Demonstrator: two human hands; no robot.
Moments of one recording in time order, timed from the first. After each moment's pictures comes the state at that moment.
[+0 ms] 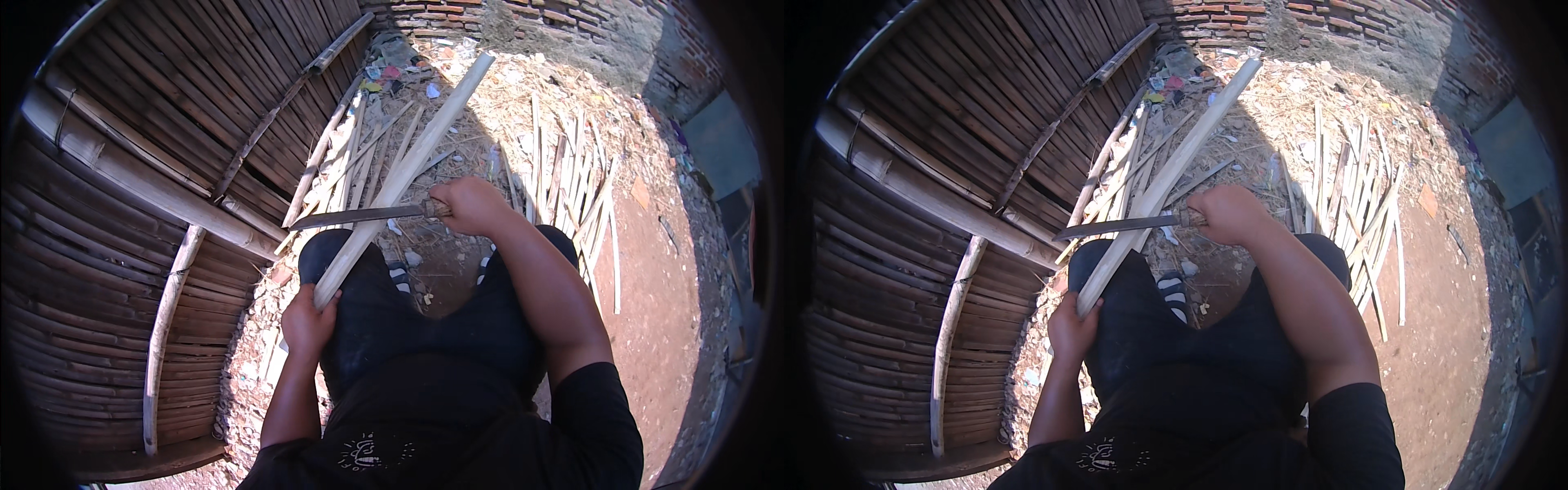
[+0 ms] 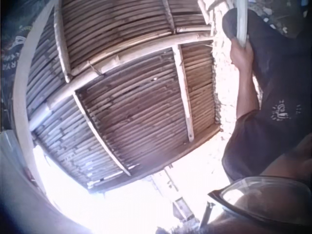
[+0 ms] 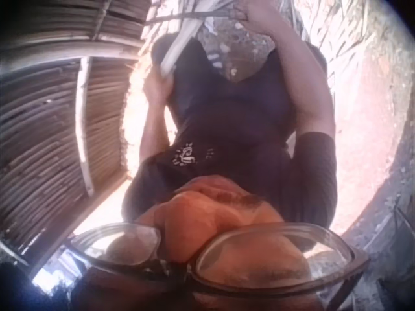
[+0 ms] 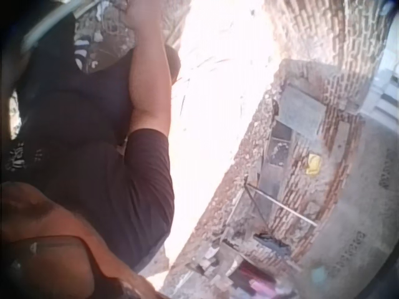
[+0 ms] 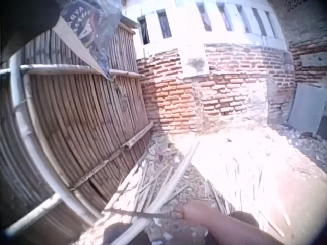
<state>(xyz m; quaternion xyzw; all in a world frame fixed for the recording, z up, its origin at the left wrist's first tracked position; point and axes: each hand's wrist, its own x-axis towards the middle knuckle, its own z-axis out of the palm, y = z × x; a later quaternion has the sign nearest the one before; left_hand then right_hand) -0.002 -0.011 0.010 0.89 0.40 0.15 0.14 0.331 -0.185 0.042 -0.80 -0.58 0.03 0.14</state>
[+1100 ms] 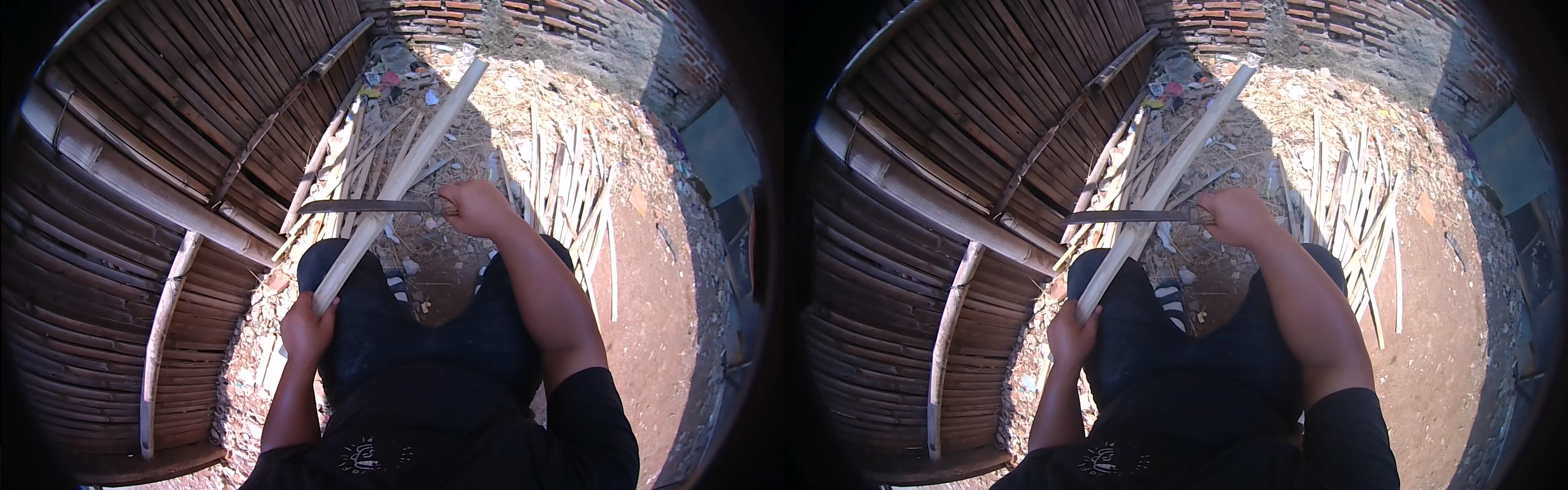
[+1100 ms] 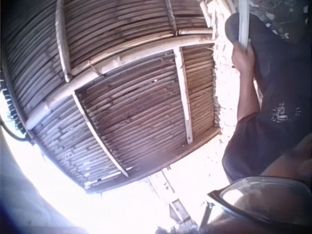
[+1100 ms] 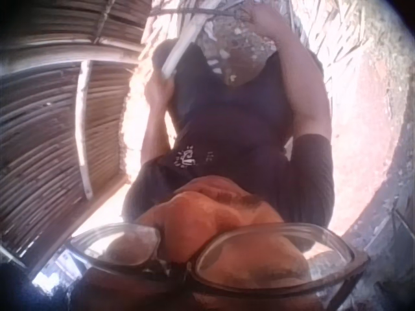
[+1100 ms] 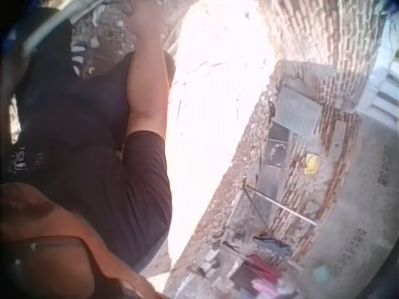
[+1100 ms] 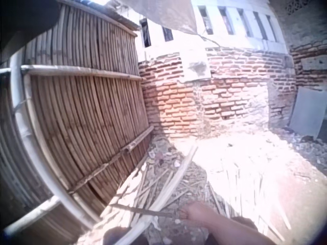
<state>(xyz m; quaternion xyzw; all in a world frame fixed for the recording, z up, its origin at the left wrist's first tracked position) 0.000 -0.005 0.000 0.90 0.39 0.16 0.12 0.354 -0.185 0.024 -0.81 -0.56 -0.02 0.19</state>
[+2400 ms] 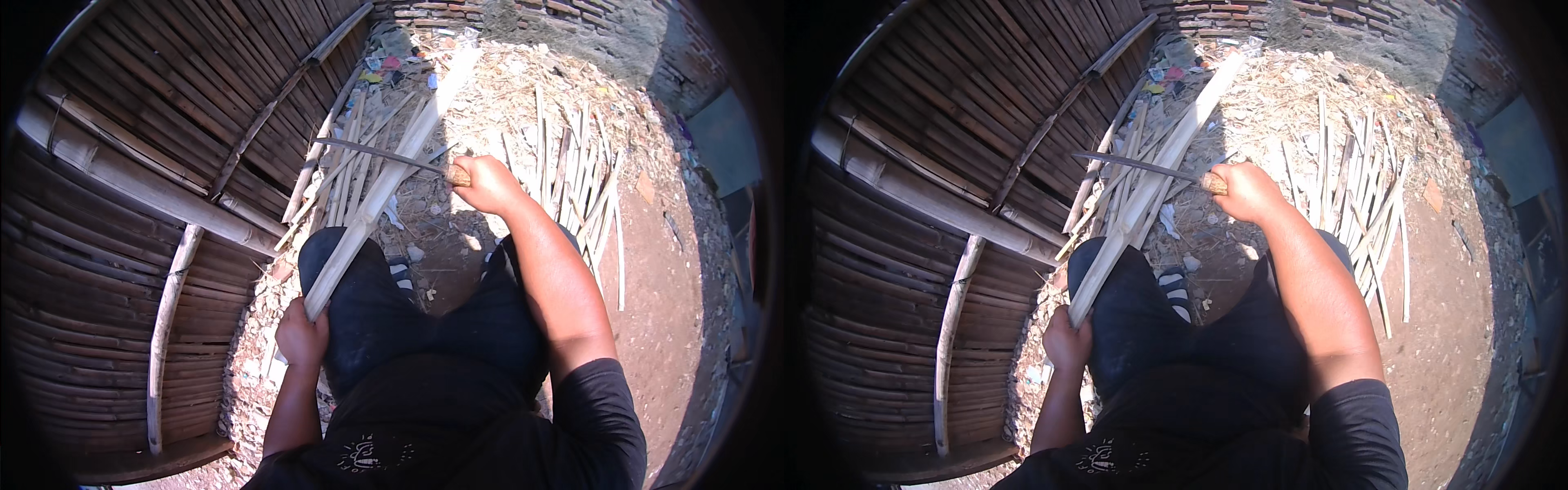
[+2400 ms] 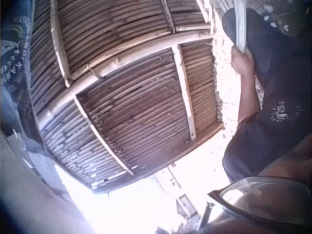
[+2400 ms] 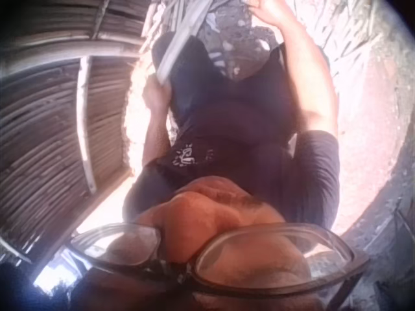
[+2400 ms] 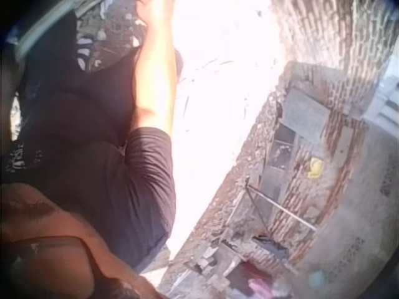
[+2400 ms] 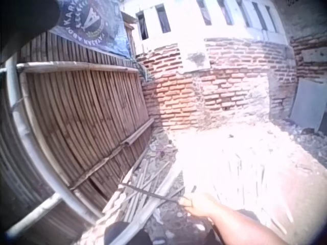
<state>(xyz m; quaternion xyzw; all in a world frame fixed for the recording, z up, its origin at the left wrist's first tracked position) -0.030 -0.004 -0.025 0.89 0.39 0.22 0.05 0.363 -0.188 0.027 -0.85 -0.45 0.03 0.28</state>
